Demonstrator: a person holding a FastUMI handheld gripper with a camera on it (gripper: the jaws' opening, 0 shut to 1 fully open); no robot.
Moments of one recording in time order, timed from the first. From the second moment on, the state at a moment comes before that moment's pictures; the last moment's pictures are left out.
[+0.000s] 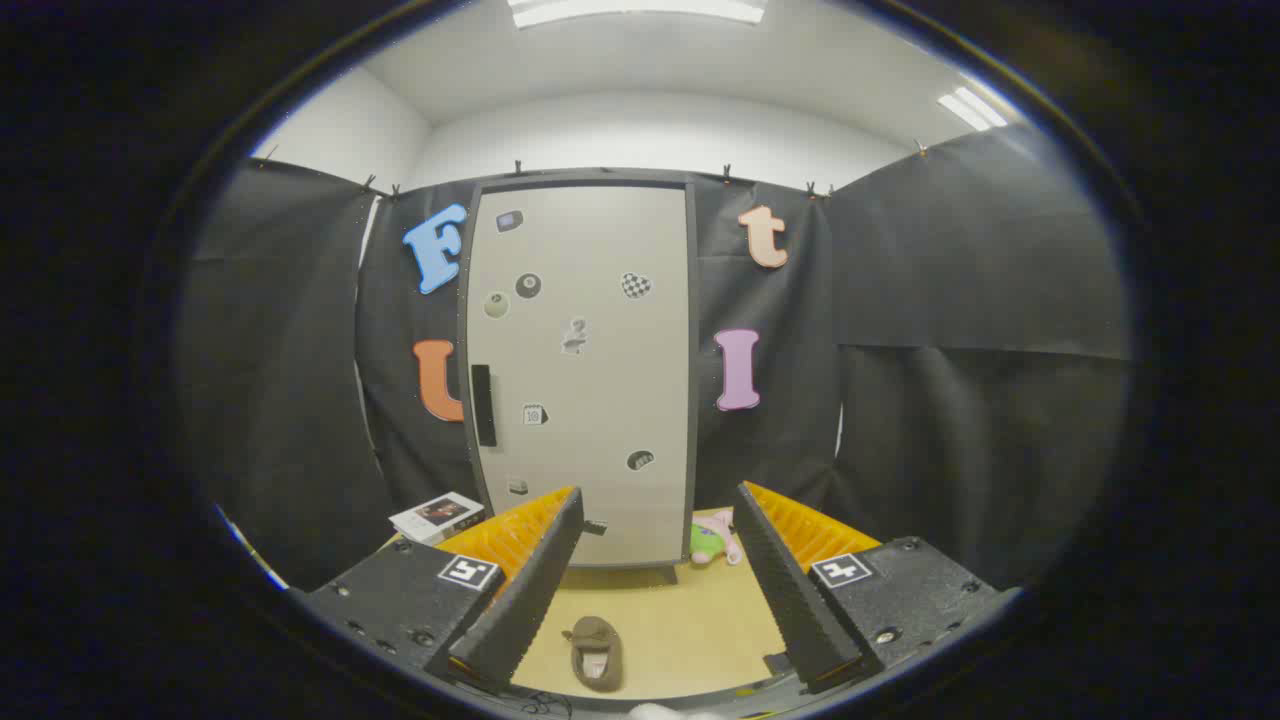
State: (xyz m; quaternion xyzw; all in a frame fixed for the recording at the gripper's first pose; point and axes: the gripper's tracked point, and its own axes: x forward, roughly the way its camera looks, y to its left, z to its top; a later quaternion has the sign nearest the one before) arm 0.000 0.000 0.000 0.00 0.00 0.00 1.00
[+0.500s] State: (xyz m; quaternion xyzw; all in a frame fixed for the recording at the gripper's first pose) arm -0.004 0.004 -0.004 0.00 0.00 -0.01 1.00
